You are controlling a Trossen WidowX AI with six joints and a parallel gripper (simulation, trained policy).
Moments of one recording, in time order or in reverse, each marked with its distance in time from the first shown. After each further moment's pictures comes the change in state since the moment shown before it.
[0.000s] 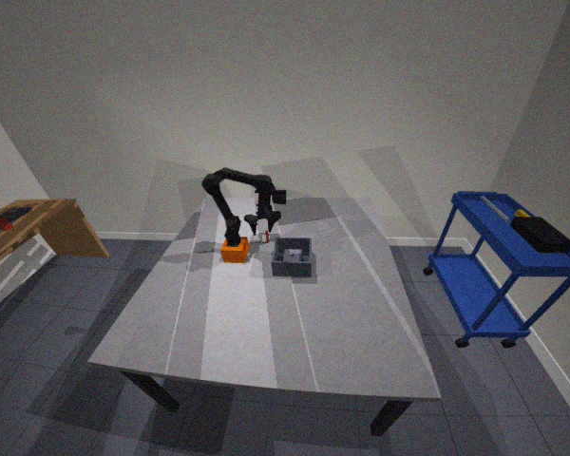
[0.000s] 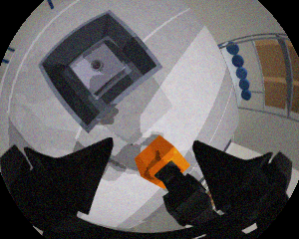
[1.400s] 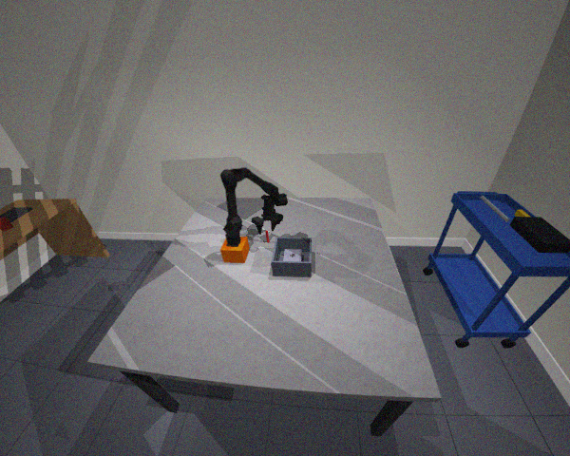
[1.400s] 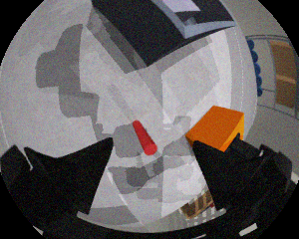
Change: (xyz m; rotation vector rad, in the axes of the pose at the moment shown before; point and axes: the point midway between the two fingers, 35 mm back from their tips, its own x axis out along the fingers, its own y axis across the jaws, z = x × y) arm 0.056 0.123 -0.119 -0.045 0.089 0.039
